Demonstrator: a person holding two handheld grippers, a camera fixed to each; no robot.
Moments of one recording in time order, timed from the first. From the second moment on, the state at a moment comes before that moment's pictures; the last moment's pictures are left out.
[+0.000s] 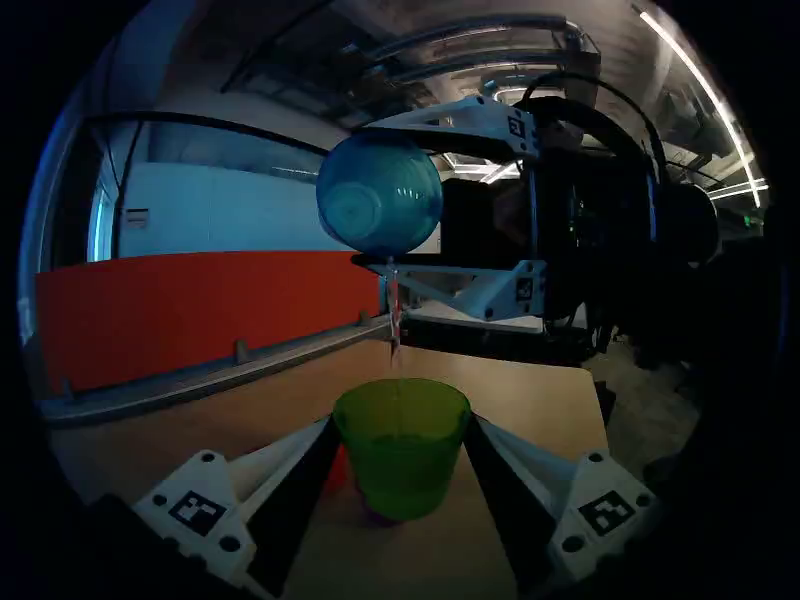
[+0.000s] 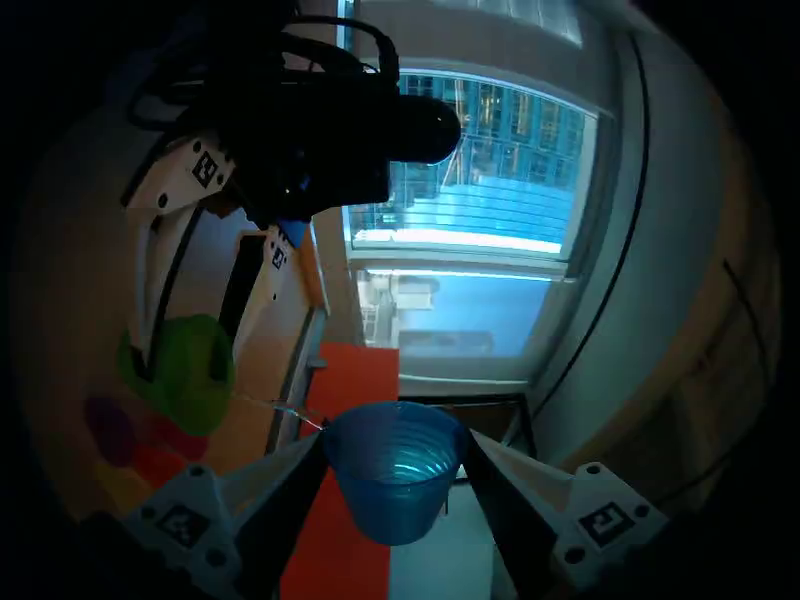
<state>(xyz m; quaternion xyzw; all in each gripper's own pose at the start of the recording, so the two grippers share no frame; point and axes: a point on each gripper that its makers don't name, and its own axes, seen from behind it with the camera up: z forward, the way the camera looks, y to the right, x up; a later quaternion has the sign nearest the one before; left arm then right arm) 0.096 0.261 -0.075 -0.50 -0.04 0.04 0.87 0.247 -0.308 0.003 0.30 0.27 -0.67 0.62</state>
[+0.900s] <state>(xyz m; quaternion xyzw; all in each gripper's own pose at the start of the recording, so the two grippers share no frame) 0.097 0.260 -0.073 -0.49 -0.04 0.04 0.87 0.239 -0.311 -0.007 0.30 0.27 -0.68 0.61</state>
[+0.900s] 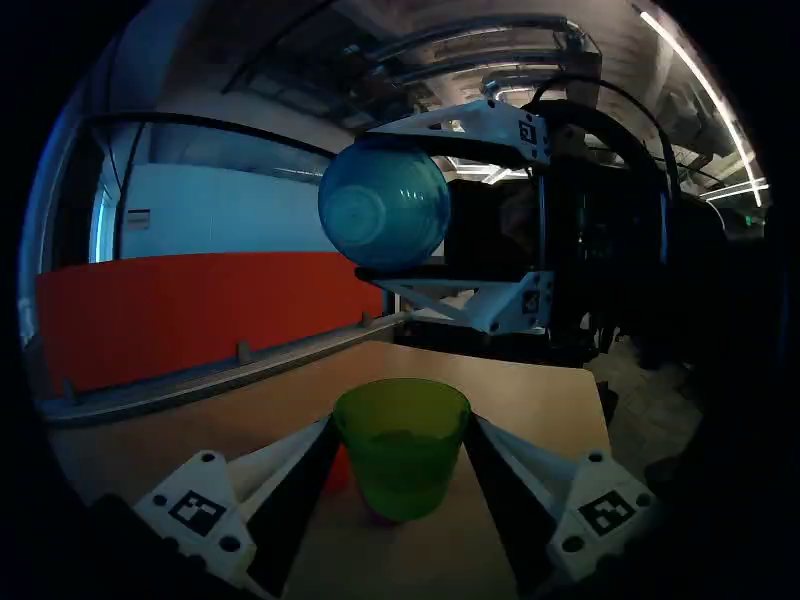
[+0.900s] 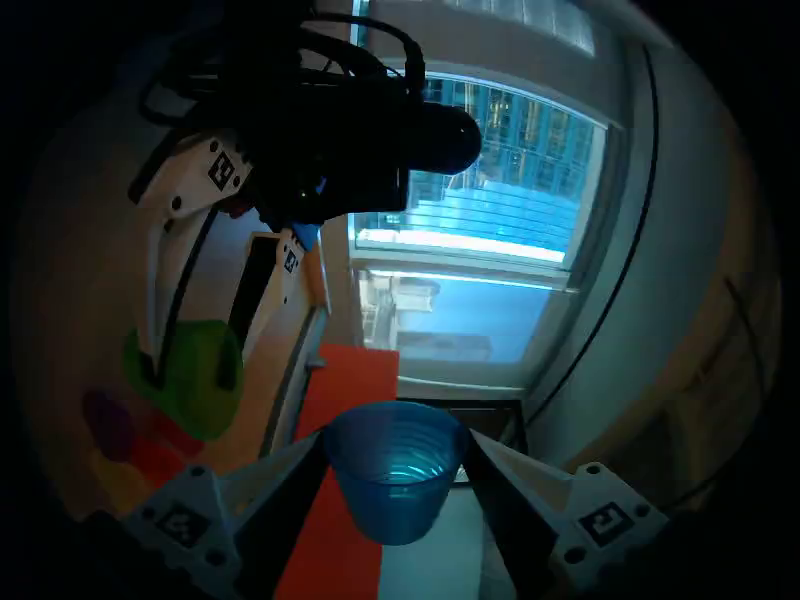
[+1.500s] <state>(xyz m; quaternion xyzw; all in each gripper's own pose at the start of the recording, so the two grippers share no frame) 0.100 0.259 -0.075 -0.49 -0.04 0.04 0.87 0.246 -0.292 -0.013 0.35 0.23 -0.55 0.72</state>
